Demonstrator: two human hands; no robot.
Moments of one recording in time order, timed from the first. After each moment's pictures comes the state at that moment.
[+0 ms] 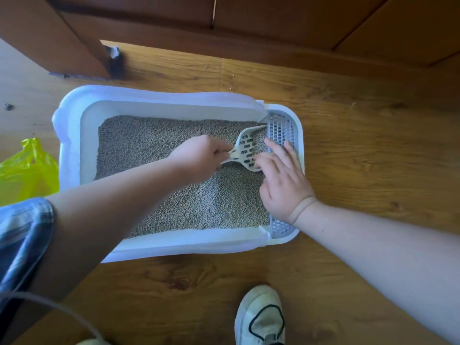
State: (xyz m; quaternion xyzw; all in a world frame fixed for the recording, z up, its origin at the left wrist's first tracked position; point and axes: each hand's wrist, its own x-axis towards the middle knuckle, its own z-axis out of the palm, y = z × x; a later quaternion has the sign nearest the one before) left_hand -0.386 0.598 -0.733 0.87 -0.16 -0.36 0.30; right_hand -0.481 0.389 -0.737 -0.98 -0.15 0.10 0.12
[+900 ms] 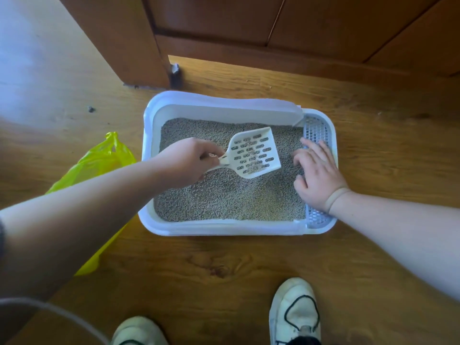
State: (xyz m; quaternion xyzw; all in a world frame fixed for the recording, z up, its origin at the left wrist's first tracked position) left_hand -0.412 0.713 -0.683 0.88 -0.10 -0.35 0.30; right_hand -0.481 0.397 -0.731 -0.98 -0.11 0.13 0.07
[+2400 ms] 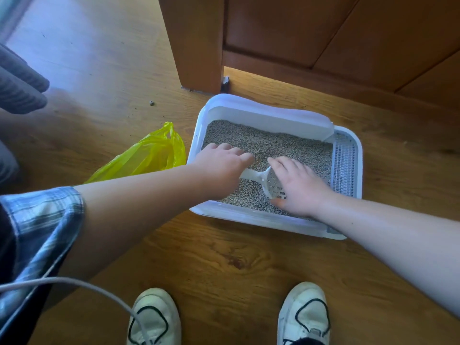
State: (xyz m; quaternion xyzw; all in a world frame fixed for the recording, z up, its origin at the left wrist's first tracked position) left_hand -0.465 0.735 -0.664 0.95 -0.27 -0.18 0.05; right_hand -0.481 0.508 -0.687 -0.94 -0.21 0.28 0.00
